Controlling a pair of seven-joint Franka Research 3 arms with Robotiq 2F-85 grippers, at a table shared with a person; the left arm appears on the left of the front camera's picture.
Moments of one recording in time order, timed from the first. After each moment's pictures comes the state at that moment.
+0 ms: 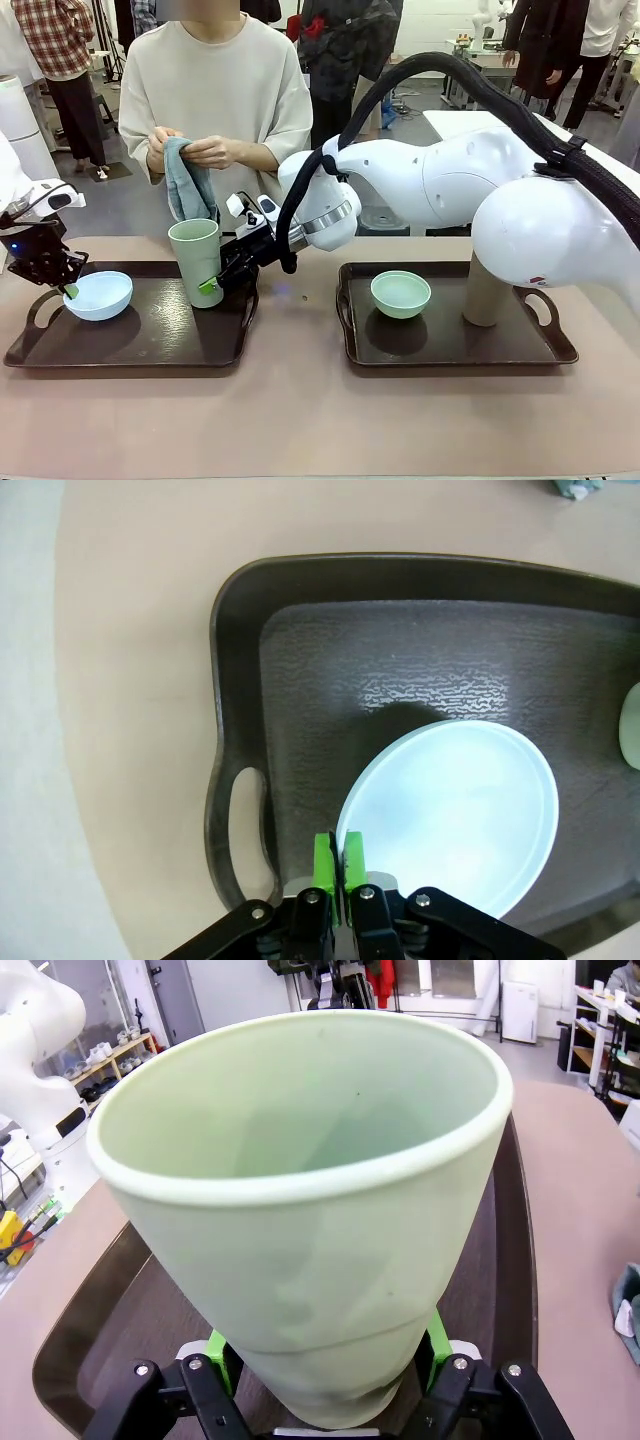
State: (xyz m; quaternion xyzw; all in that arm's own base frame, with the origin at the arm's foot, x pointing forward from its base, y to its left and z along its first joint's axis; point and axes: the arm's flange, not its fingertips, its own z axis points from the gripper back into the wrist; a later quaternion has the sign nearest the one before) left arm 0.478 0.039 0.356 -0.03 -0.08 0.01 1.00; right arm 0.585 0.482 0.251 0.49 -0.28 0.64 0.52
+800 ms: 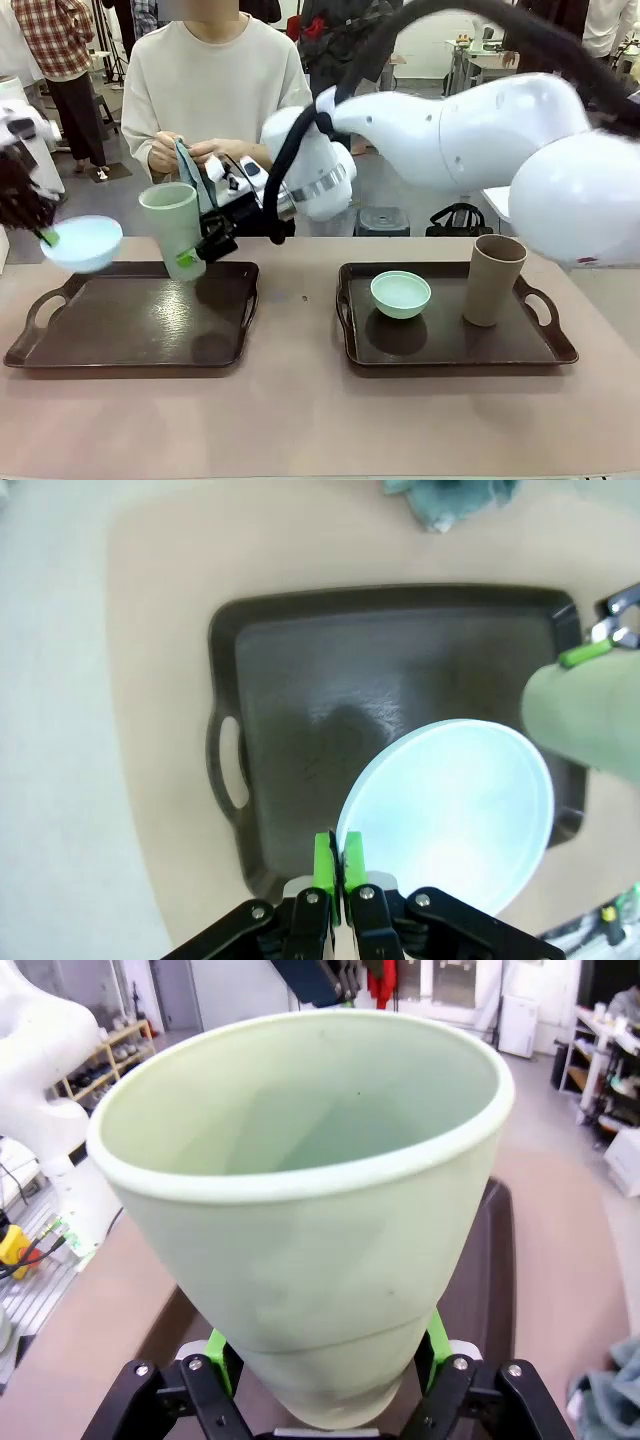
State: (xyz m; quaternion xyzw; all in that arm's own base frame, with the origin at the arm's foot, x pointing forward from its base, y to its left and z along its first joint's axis) left arm 0.428 0.015 0.504 -0.05 -0.13 -0.02 0.99; right arm 0.548 0.502 0.354 0.45 -0.31 0.67 0.50
